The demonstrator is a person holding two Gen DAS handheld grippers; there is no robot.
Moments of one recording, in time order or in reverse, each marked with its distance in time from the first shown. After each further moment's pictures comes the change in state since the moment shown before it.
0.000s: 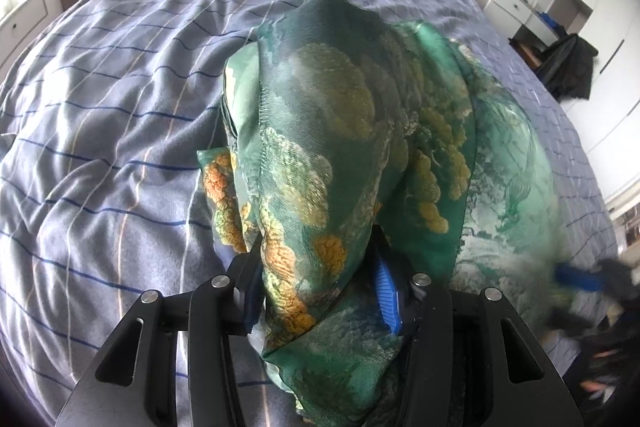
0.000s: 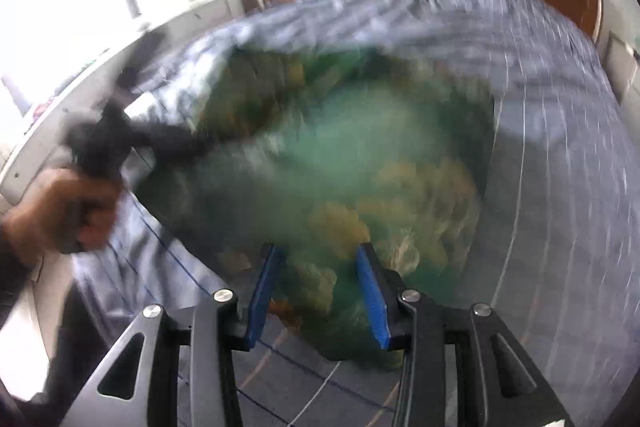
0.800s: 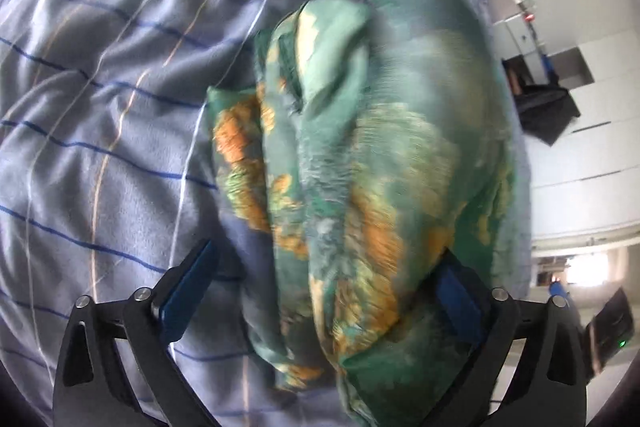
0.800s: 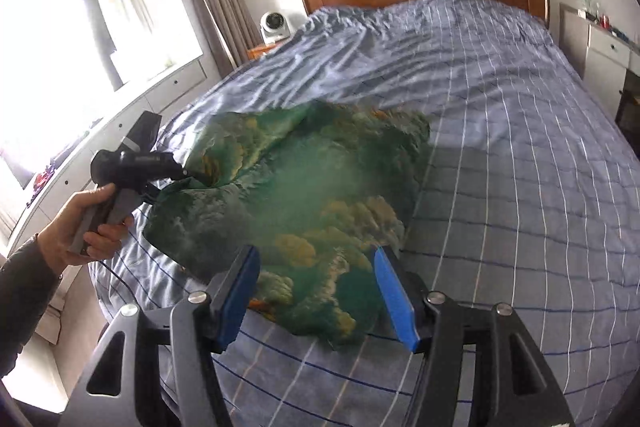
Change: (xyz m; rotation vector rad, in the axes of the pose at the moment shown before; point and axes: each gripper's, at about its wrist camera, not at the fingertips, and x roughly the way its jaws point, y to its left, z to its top) left arm 0.027 0.052 0.024 -0.300 0.258 -0.261; right arm -0.093 -0.056 -0.002 0.161 -0.161 0.024
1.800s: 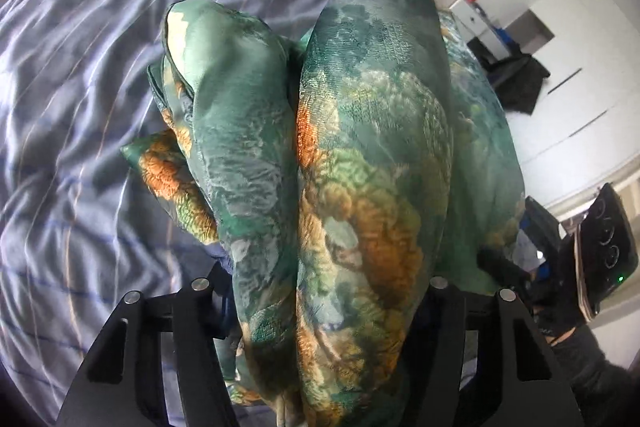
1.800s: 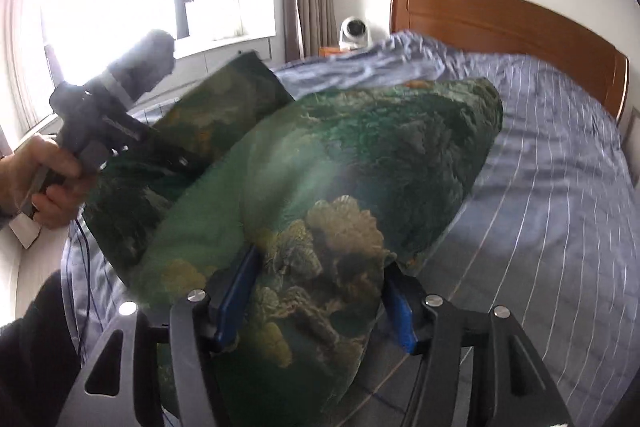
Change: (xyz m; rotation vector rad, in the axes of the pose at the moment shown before) left arm -0.001 -0.139 -0.005 0.246 -0.159 -0.027; right arm 0.070 0.018 0.041 -0.377 -0.084 0.101
